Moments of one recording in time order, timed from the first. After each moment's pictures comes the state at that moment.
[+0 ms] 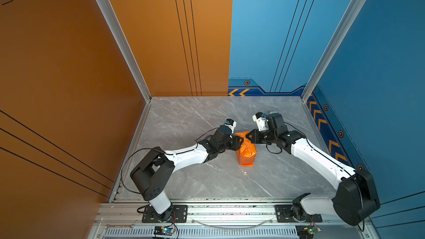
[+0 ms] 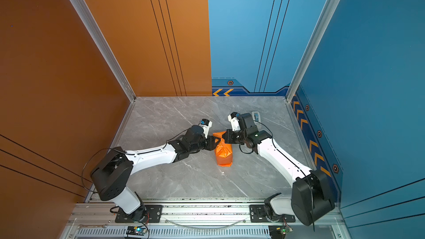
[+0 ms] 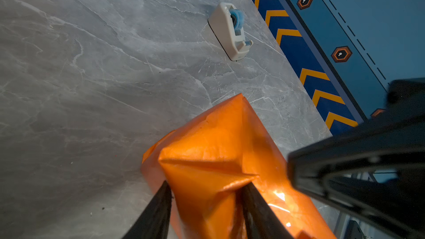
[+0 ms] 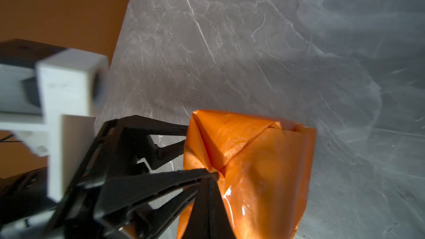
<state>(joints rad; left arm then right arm) -0.80 1.66 0.96 0.14 0.07 -0.57 0.43 1.40 0.98 -0.40 -0.40 0.45</state>
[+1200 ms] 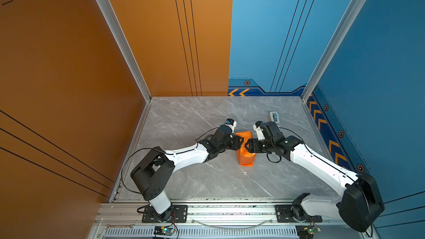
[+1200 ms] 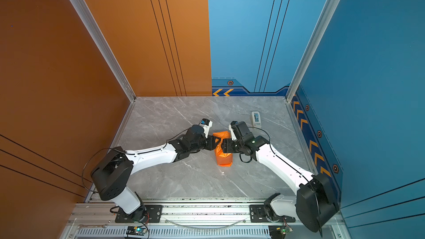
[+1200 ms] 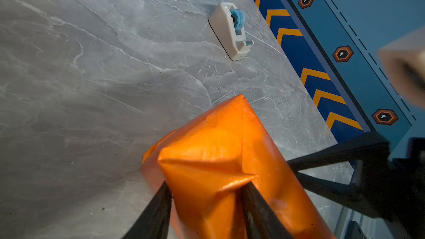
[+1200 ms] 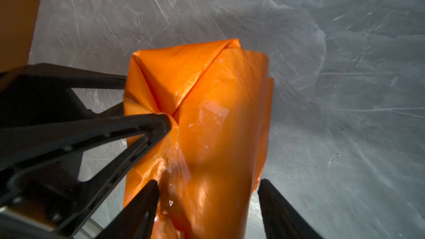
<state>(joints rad) -0.80 1.67 0.98 0.12 0.07 -0.57 0.53 1.32 0.91 -0.54 -0.17 0.45</state>
